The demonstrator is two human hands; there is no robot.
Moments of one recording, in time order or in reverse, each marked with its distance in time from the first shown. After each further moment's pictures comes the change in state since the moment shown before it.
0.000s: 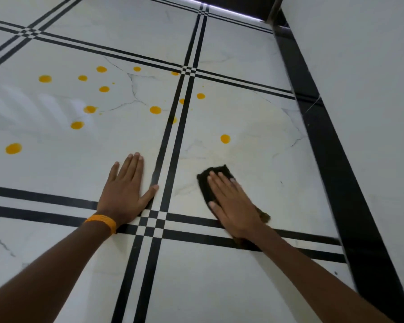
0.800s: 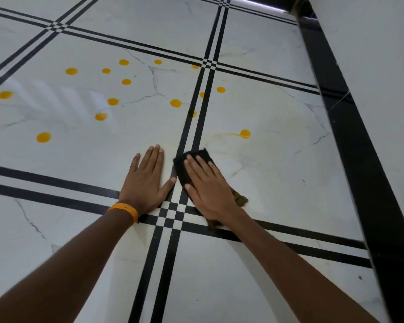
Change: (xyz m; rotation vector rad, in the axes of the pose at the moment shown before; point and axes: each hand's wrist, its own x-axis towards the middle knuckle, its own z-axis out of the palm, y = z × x) left_hand 0.000 -0.001 -0.004 0.023 -0.009 0.011; right_hand 0.070 -0.080 0.014 0.004 0.053 -0.079
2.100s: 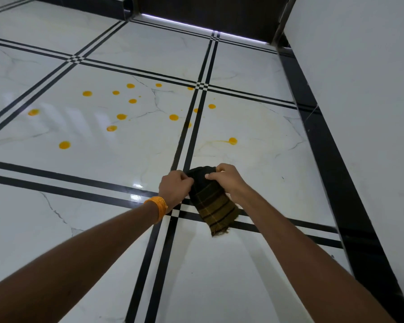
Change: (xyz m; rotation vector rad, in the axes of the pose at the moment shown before) left_hand -0.021 0.106 -0.067 -0.941 -0.122 -0.496; right_hand -0.027 0.016 -0.079 1.064 -0.017 0.750
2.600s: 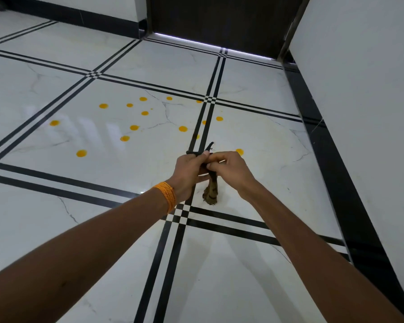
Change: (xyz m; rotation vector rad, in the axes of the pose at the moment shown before) left_hand -0.012 0.072 -0.030 -0.705 -0.113 -0.015; right_hand -0.043 -0.070 -0.014 -0.038 -0.035 -0.388
